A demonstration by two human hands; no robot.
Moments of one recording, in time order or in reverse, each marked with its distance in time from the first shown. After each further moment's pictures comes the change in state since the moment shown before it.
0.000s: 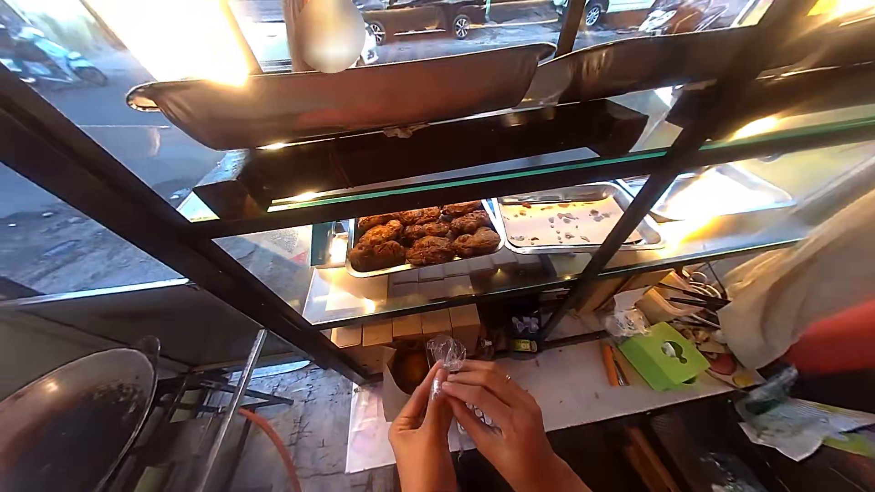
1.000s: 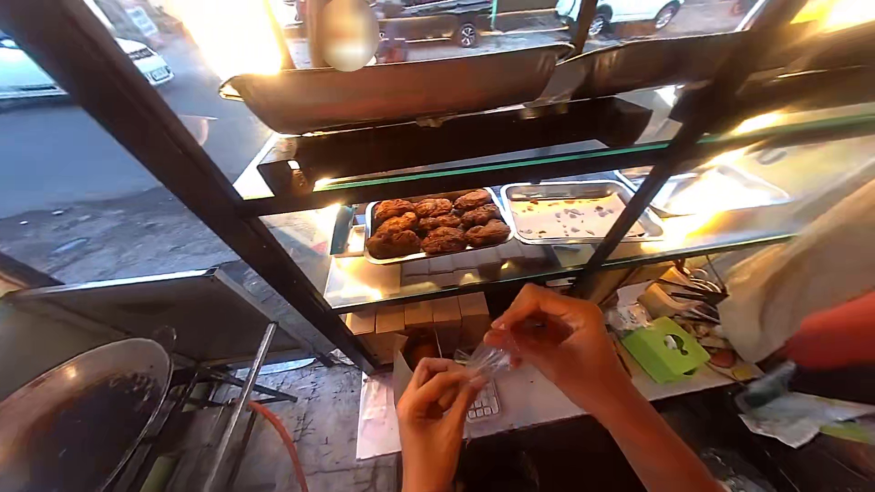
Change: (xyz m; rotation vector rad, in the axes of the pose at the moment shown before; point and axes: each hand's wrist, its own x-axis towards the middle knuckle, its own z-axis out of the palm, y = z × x) left_hand 0.014 0.004 -0.037 0.311 -0.449 0.626; right_hand 0.087 -0.050 -0.072 0.500 -0.105 0.352
